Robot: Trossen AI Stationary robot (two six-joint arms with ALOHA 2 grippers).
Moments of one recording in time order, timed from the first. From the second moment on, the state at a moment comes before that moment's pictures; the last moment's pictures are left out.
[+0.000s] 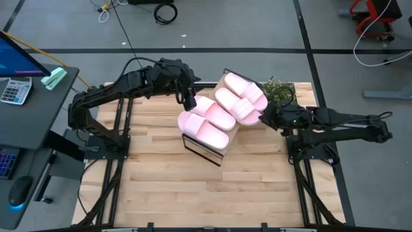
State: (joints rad) left arm 0.25 1.51 1.73 -0.69 -0.22 0.14; right arm -0.10 0.65 0.68 -0.71 0.29 1.73
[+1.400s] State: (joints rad) left arm 0.25 1.51 1.73 -0.70 -0.08 0.11; right arm -0.14 0.72 0.68 -0.78 0.41 1.70
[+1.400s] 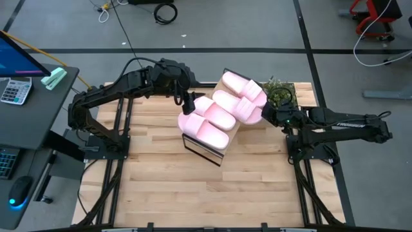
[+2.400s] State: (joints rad) left arm 0.25 1.51 1.73 -0.72 -0.08 0.12; right arm -0.15 0.72 0.68 -0.77 0.44 1.67
